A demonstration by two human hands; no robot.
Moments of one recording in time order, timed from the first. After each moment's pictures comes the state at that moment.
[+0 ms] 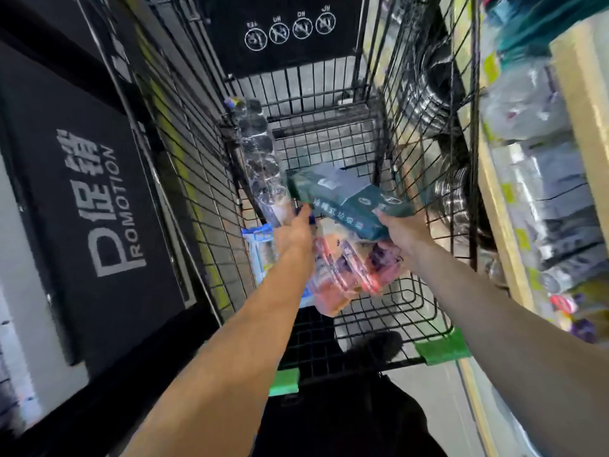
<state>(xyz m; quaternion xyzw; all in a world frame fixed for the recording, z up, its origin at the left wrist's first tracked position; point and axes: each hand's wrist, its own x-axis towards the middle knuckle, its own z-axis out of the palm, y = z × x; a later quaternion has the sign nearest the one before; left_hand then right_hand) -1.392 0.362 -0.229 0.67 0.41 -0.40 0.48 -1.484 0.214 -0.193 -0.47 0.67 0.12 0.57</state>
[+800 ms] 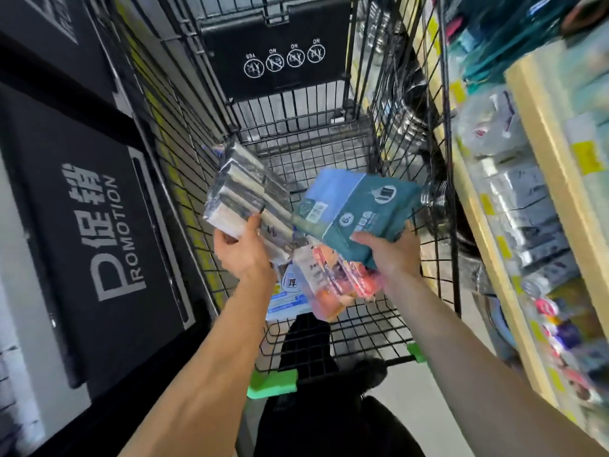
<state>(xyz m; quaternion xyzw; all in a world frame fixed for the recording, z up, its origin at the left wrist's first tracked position) -1.364 0.387 -0.181 0.73 0.38 -0.11 0.56 -1.492 0.236 -0.152 -0.42 0.66 0.00 0.62</state>
